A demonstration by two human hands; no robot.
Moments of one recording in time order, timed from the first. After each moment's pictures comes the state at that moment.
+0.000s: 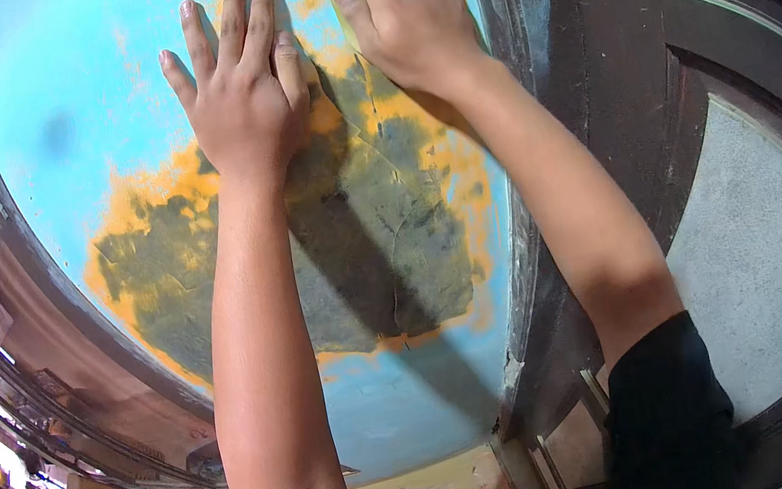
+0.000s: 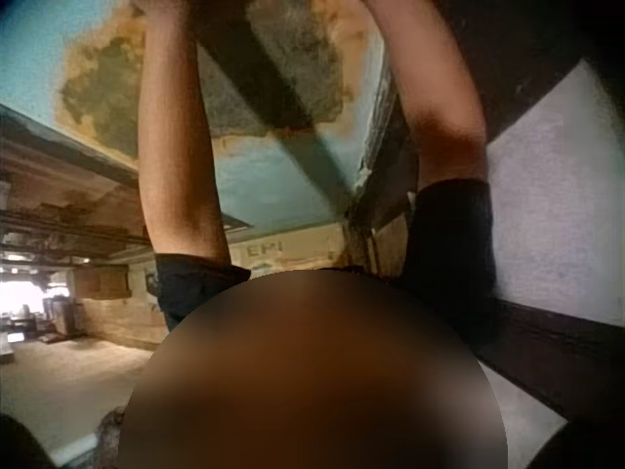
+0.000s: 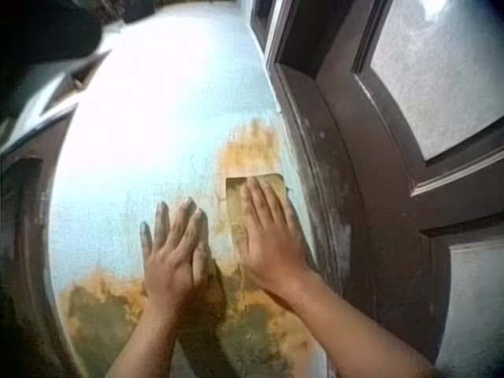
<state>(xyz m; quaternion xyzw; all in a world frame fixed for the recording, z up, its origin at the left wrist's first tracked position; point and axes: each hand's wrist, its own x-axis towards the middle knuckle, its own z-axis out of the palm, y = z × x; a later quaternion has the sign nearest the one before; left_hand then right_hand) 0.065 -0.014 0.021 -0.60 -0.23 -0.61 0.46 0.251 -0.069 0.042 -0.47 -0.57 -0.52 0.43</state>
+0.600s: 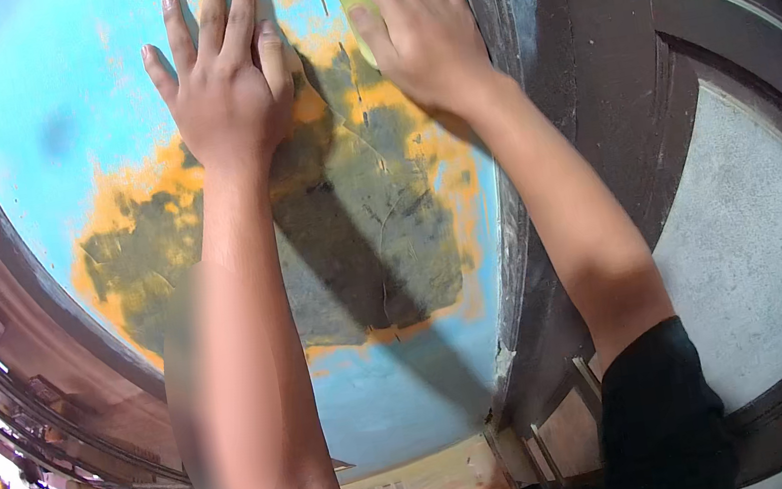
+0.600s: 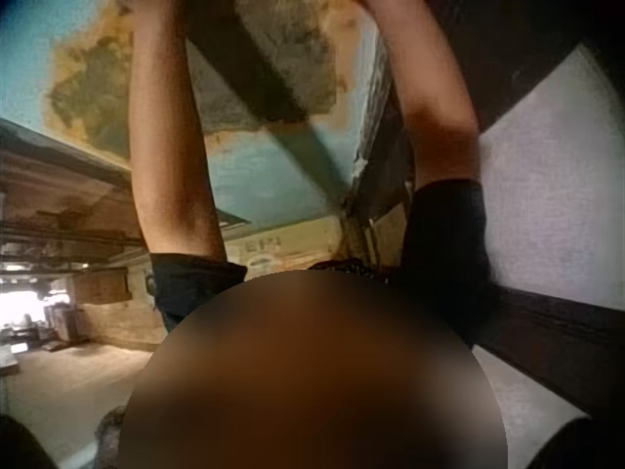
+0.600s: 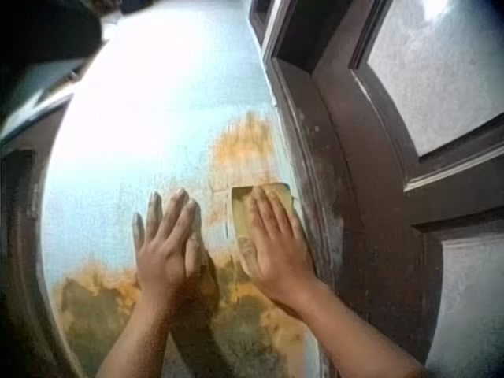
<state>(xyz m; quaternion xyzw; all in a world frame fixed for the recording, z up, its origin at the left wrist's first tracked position) 0.055 -0.008 0.023 -0.60 -0.20 -0.62 0.46 0.256 -0.080 0.014 -0.49 -0.60 -0.47 0.42</state>
